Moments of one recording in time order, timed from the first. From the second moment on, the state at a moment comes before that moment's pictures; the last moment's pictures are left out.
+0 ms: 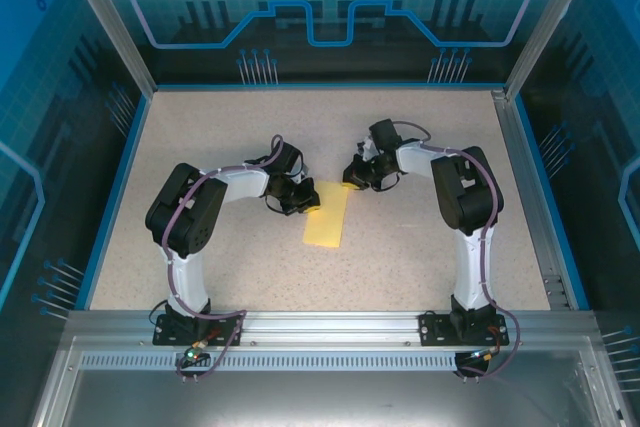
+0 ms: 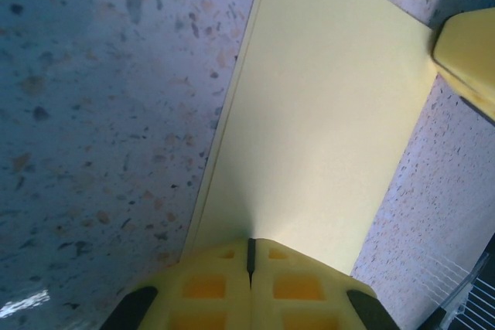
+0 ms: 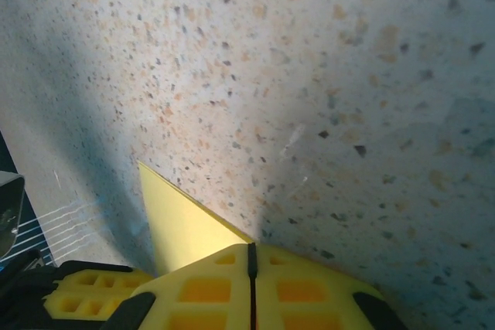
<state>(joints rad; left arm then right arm) -0.42 1.94 1.10 -0.31 0.52 -0.79 0.34 2.13 1.37 -0.39 -0.63 0.64</state>
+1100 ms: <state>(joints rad) -0.42 1.94 1.10 -0.31 0.52 -0.79 0.42 1.96 1.16 -0.33 -0.62 0.66</state>
